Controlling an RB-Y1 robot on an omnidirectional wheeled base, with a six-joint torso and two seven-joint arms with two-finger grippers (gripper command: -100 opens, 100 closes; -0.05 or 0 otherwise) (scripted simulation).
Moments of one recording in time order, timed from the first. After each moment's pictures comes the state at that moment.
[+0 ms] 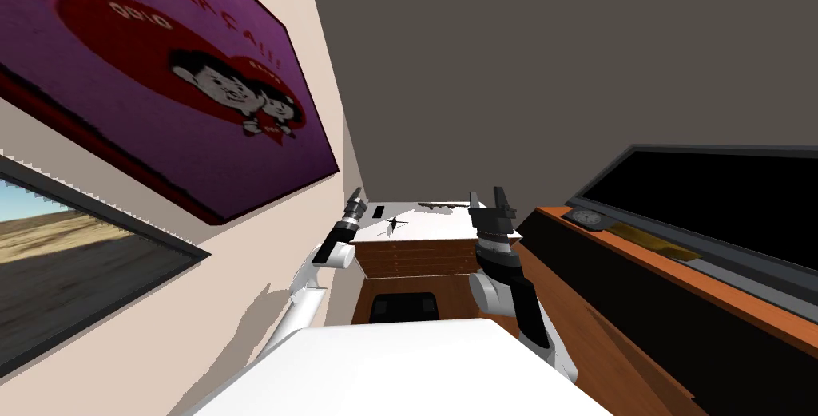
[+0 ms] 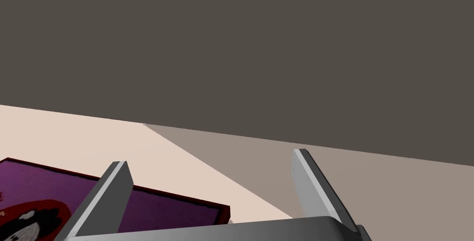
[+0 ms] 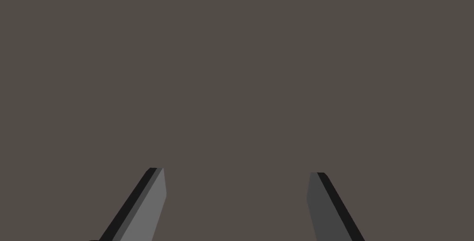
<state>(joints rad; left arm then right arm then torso) 0.09 0.18 -0.04 -1.98 0.05 -0.05 0.11 0.48 -0.04 0.01 -2.39 -0.05 -0.45 -0.13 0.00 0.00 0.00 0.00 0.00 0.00</state>
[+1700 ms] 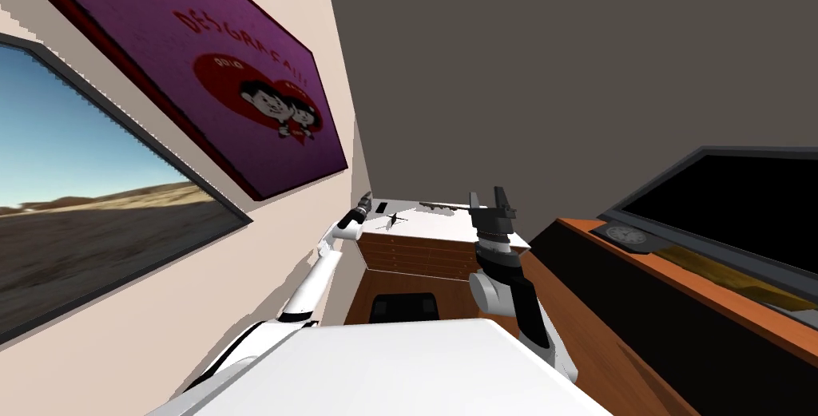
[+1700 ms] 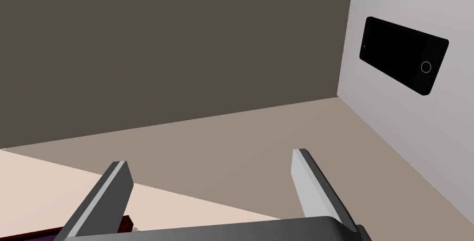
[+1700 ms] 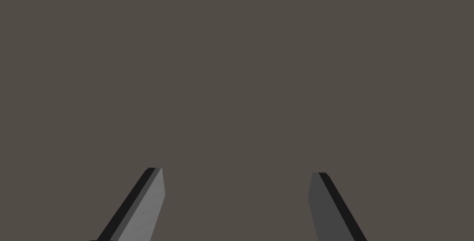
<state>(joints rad) -0.25 0.23 0.00 -1.59 0.06 0.31 0.09 0.48 -0.04 0.01 -2.39 -0.05 -0.45 -0.13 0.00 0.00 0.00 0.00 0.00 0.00</state>
